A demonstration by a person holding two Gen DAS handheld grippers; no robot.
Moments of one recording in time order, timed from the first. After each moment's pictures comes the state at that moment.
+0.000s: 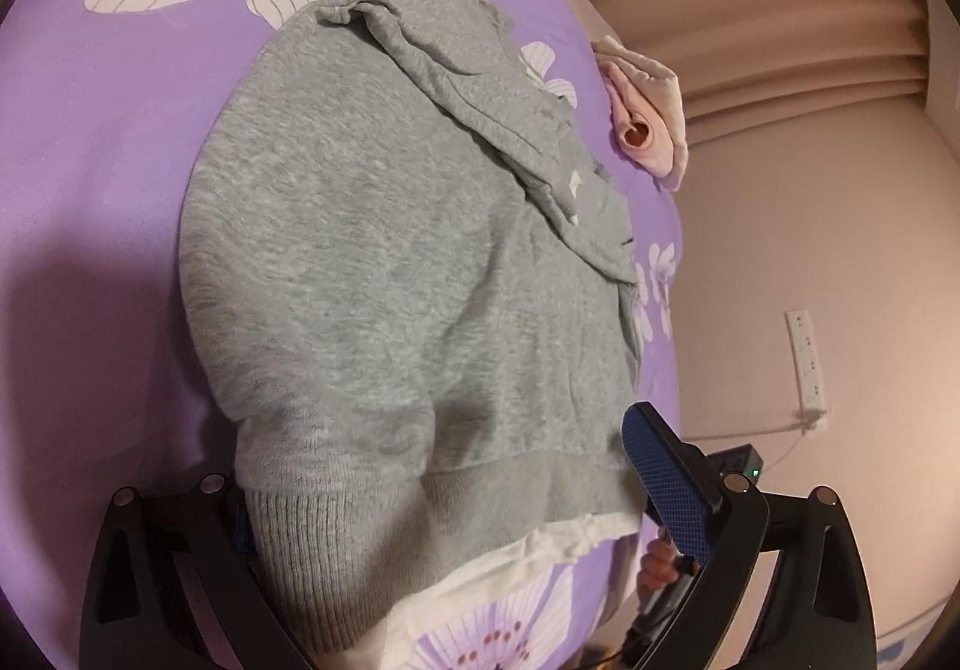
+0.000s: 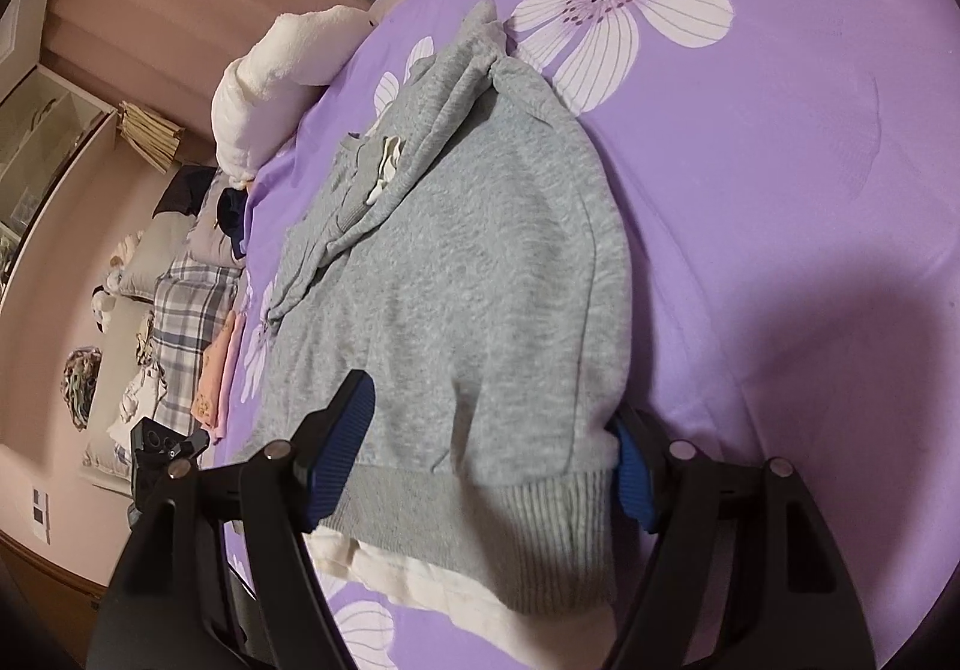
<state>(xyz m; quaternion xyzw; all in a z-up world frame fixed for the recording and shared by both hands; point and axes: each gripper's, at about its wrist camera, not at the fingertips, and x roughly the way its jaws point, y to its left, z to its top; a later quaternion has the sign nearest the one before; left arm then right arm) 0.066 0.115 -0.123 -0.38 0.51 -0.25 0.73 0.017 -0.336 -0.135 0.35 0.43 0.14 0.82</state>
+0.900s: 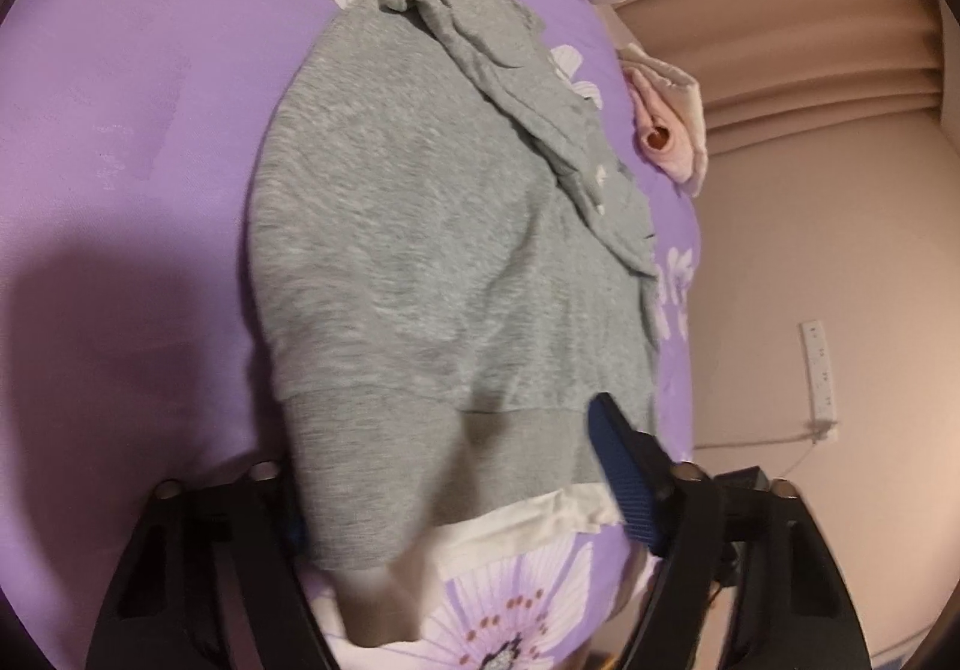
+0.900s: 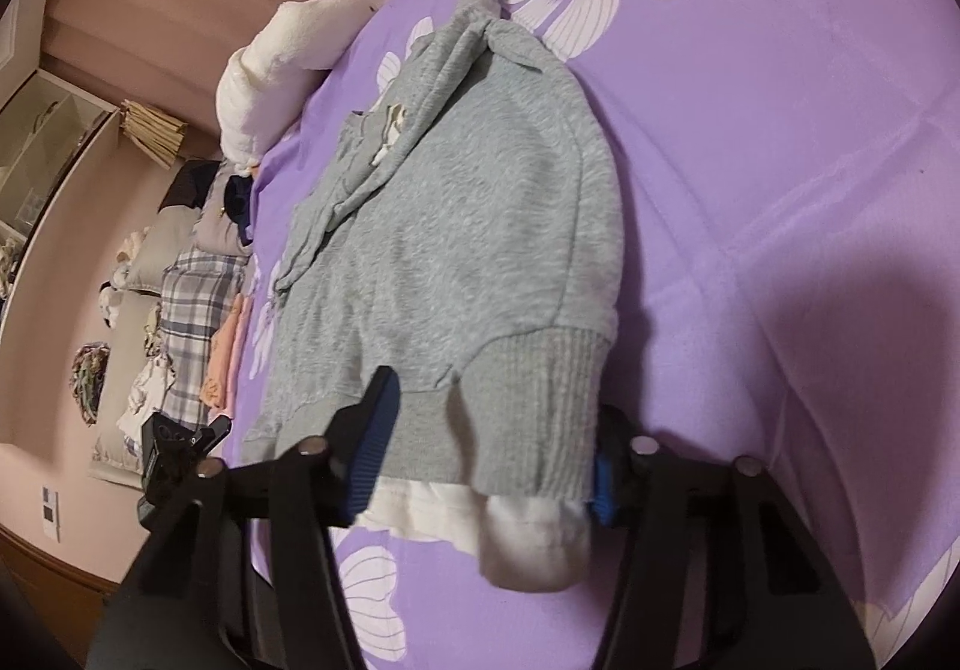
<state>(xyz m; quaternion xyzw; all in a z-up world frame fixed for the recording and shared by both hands) 0.043 0.122 -0.127 -0.39 0.51 -0.21 0.74 -0.013 -0.329 -0.142 0.35 0.44 0.14 0.81</state>
